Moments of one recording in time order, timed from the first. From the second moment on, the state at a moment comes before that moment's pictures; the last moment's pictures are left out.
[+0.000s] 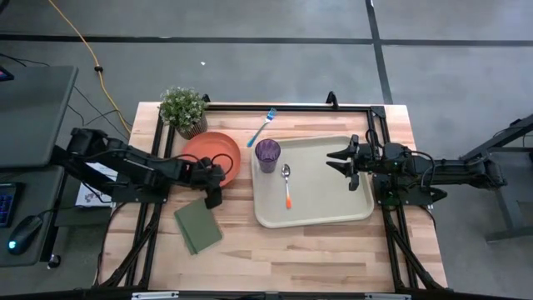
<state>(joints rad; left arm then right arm) 0.03 1.28 0.44 -0.27 -0.20 -0.38 -0.10 0.44 0.23 0.20 0.02 0.11</state>
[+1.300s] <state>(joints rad) -0.32 1.19 1.25 -1.00 -0.75 -0.37 -0.10 0.44 0.23 0.28 0.01 0.08</state>
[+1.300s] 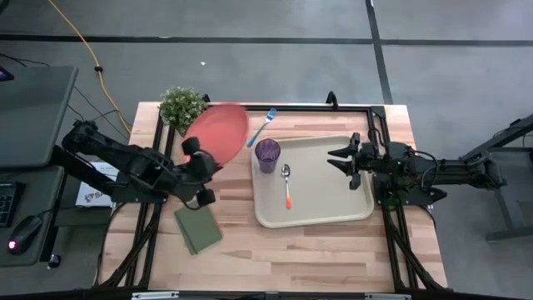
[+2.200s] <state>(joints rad) -0.04 2.07 1.79 -0.45 -0.15 0.72 -0.10 0.43 0.23 0.90 -0.27 0.05</state>
